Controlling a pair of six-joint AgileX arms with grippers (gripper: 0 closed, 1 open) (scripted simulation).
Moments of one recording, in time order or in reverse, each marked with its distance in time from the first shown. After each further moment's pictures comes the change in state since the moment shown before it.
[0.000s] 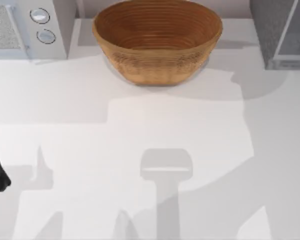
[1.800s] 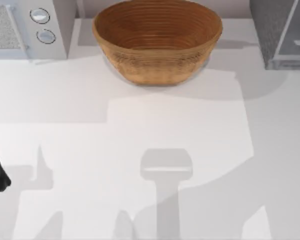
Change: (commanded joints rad) left arm 0.000 0.000 0.000 0.000 0.000 0.000; right arm -0.004 0.023 0.023 -0.008 -0.022 0.000
